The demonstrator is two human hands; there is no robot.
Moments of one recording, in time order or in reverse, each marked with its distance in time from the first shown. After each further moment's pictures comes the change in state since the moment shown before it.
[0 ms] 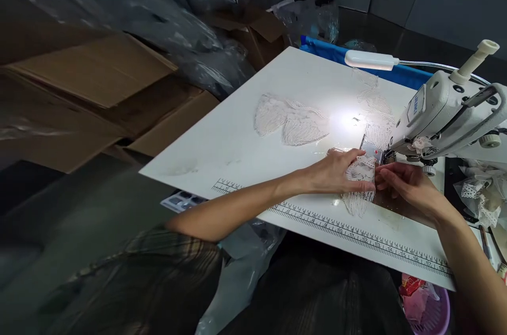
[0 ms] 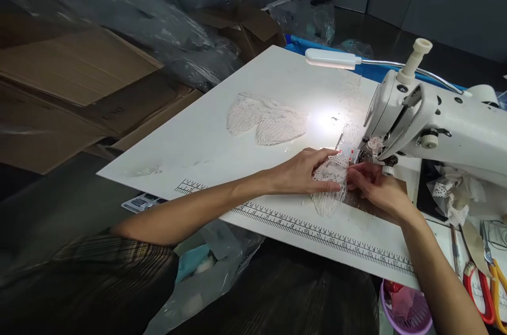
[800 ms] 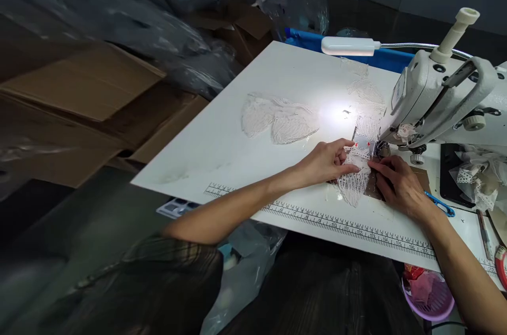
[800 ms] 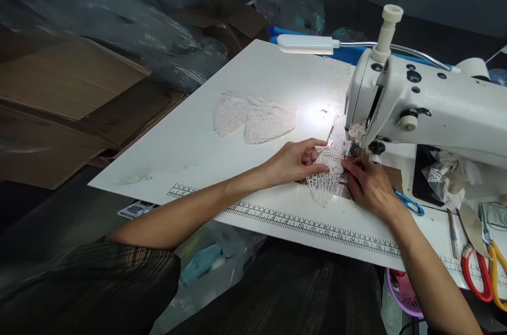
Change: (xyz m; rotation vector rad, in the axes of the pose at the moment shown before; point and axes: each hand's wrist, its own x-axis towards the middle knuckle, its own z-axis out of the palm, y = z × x) left_hand 0.008 -0.003 0.008 -0.192 0.080 -0.126; right_hand 0.001 0.051 0.006 -0.777 0.269 -0.777
